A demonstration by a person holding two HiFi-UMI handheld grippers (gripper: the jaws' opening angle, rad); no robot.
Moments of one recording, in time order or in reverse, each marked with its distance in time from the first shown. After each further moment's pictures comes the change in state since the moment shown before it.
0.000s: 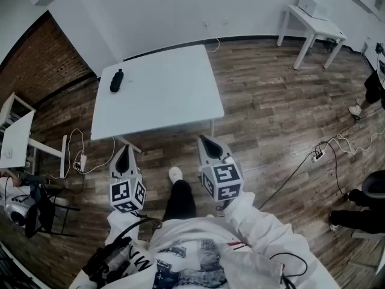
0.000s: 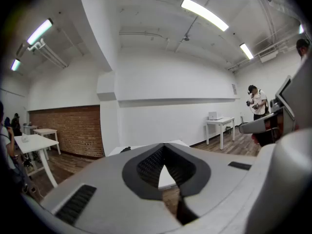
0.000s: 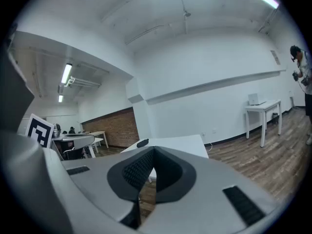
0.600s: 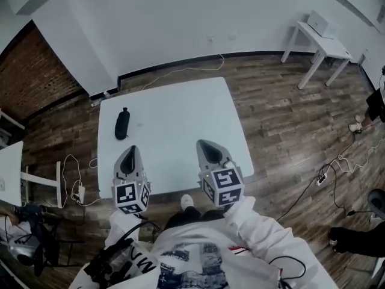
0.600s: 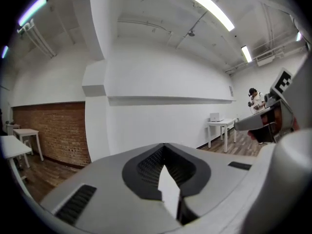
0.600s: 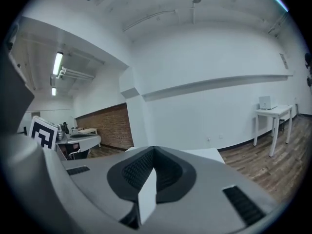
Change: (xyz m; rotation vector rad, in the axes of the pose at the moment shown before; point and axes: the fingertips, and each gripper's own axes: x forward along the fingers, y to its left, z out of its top) left arm 0.284 0.140 0.046 0.026 -0.028 -0.094; right arm 0.302 -0.004 0.085 -0.034 0.024 -0.016
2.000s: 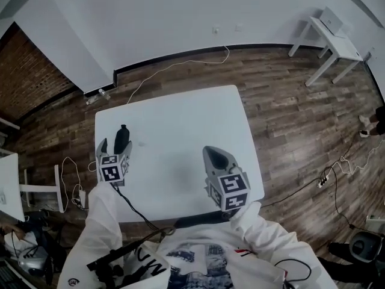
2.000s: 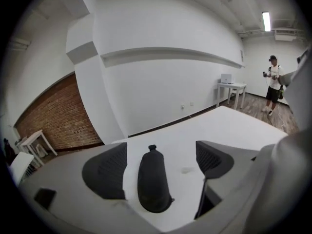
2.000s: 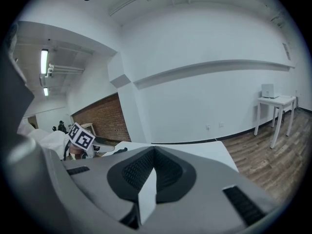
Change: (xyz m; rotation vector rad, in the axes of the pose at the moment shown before) left arm 0.202 0.168 -0.148 0.072 0.509 -0.001; right arm 0.130 -0.048 -0.016 0.057 0.161 -0.024
